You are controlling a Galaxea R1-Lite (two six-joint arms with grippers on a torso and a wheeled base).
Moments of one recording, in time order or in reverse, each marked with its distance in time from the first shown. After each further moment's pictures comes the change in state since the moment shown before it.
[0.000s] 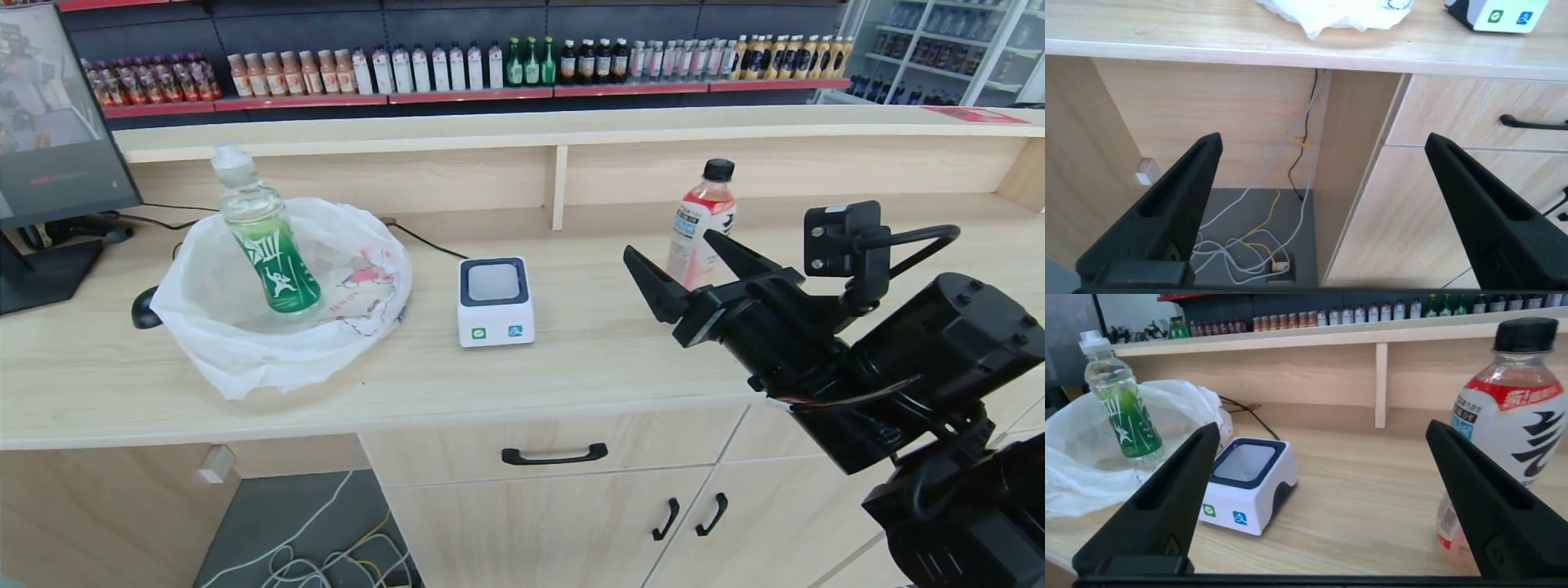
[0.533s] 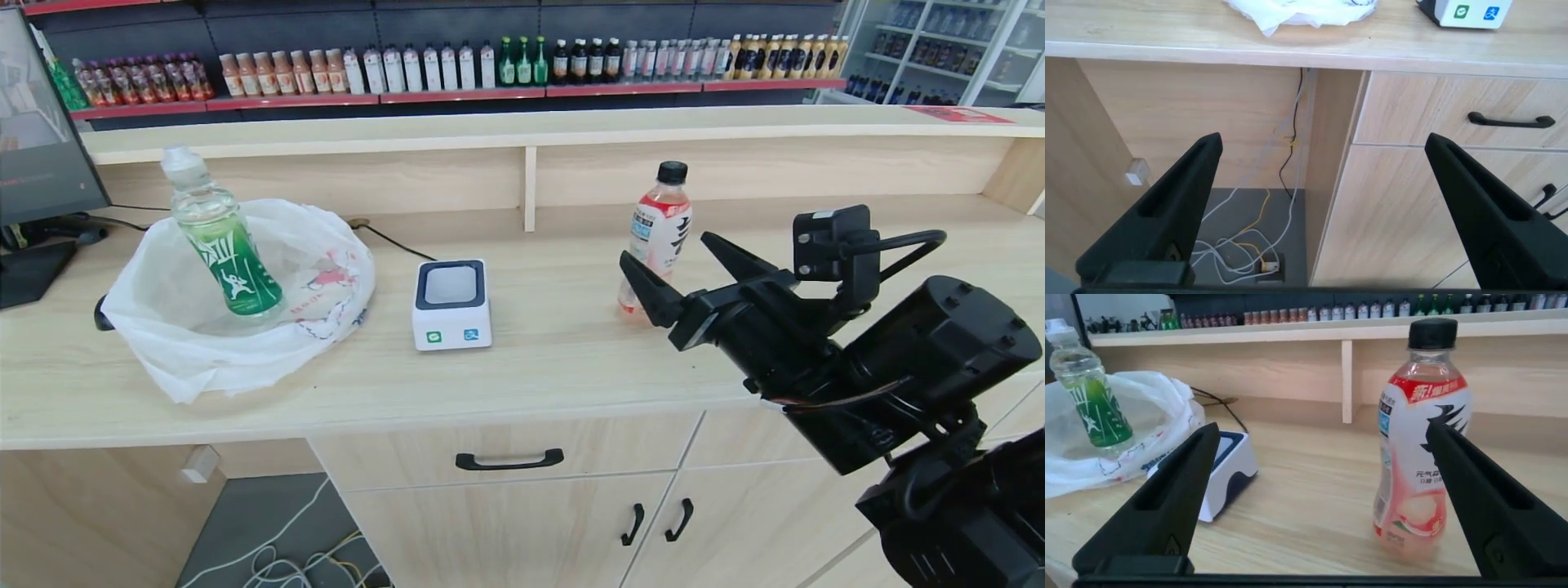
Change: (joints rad) left arm 0.000 0.000 0.000 0.002 0.000 0.011; right arm 0.005 0.016 -0.003 -0.002 -0.001 -0.037
